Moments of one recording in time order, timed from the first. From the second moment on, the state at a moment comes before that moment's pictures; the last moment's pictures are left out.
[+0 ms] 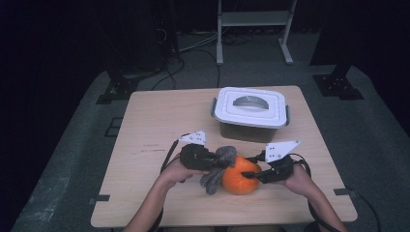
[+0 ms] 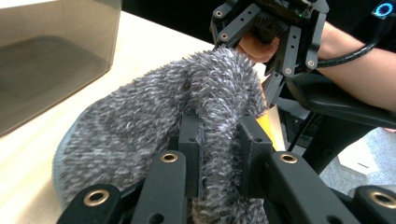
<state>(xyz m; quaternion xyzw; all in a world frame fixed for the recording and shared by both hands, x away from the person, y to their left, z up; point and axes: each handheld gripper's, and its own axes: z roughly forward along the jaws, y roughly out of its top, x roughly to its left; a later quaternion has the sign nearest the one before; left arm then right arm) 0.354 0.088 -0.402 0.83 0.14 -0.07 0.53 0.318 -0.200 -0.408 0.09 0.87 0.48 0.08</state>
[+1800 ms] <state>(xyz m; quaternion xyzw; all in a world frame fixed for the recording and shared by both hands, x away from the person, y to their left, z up) 0.350 0.078 -0.391 0.83 0.12 -0.07 0.54 0.328 -0.214 -0.419 0.09 0.86 0.51 0.05</state>
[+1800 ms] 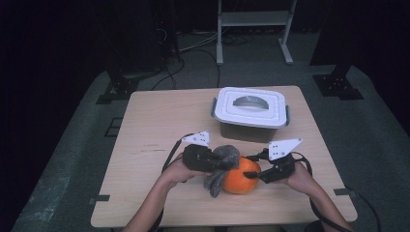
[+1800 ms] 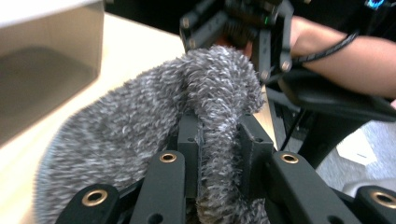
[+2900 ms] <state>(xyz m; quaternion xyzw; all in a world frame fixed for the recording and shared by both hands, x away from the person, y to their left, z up) 0.354 0.071 -0.396 0.84 0.14 -0.06 0.52 0.327 -0.213 -0.415 0.12 0.86 0.48 0.04</state>
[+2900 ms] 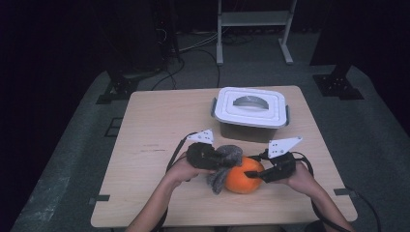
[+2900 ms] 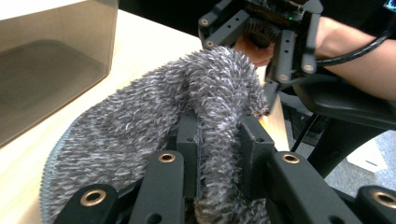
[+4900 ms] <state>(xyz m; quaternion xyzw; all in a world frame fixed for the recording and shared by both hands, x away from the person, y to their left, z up) 0.335 0.095 -0.394 0.86 0.13 -0.06 0.48 0.323 -0.192 -0.431 0.13 0.85 0.50 -0.04</state>
